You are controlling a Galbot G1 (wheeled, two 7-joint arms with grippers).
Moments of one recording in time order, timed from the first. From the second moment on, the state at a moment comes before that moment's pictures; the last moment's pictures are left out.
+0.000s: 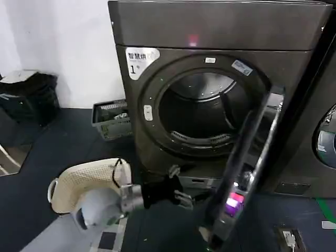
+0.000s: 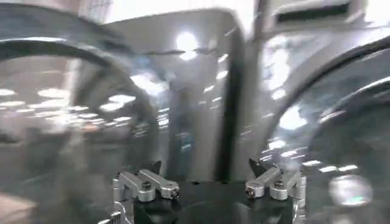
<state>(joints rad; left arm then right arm) 0.84 -0.88 0.05 -2.07 -0.73 0.27 0.47 -1.39 0.97 1.63 1.52 0.76 0.01 -0.99</state>
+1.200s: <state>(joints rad) 0.42 -1.25 0.52 -1.70 -0.71 0.24 0.45 -1.64 0.89 2.12 1.53 0.57 -0.21 -0.10</state>
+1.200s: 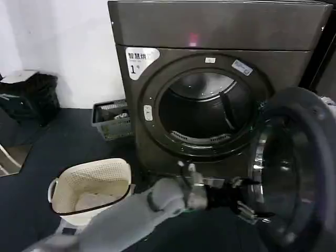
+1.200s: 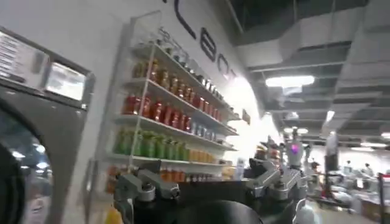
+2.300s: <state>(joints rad) 0.20 -1.61 0.64 -1.16 -0.62 0.04 0.34 -1.76 0.98 2.39 1.59 0.63 -0.22 -0.09</state>
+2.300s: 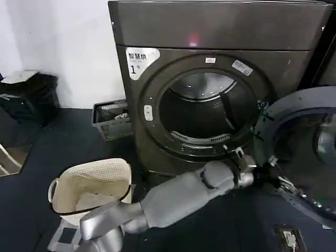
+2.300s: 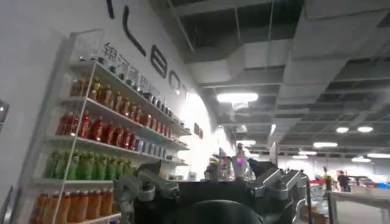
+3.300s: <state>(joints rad) 0.26 -1.61 0.63 -1.17 -0.70 -0.29 0.30 -1.75 0.95 2.36 1.57 0.63 -0.19 -0.10</state>
